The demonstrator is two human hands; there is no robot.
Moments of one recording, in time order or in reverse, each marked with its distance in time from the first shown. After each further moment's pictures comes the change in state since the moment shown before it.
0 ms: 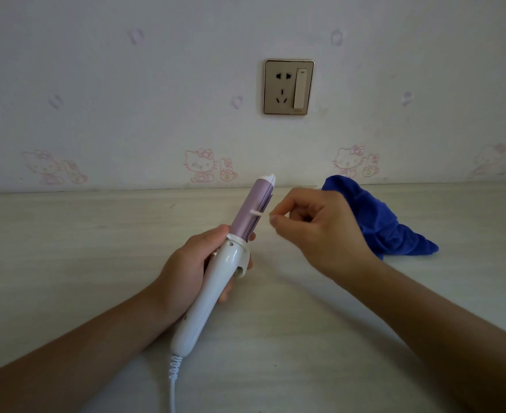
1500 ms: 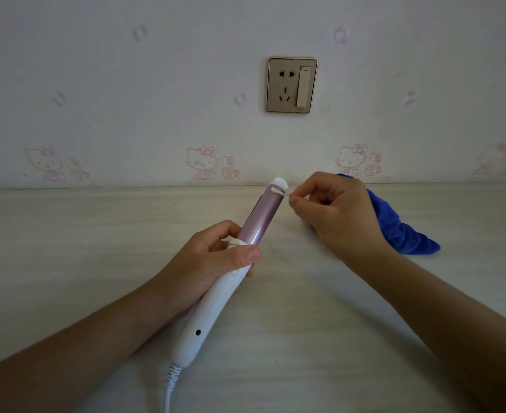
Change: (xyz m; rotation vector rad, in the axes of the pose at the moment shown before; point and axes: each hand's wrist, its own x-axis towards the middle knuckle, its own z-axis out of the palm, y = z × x) left_hand 0.000 0.005 -0.006 0.171 -0.045 0.051; right_hand 0.014 0.005 -0.013 0.020 0.160 0.032
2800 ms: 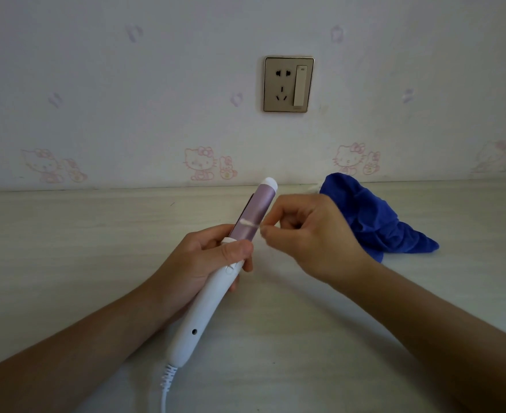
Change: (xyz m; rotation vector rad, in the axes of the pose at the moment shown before) left_hand -0.002 -0.001 0.003 -0.055 0.016 0.007; right_hand -0.020 -0.008 0.015 0.007 -0.255 -0.050
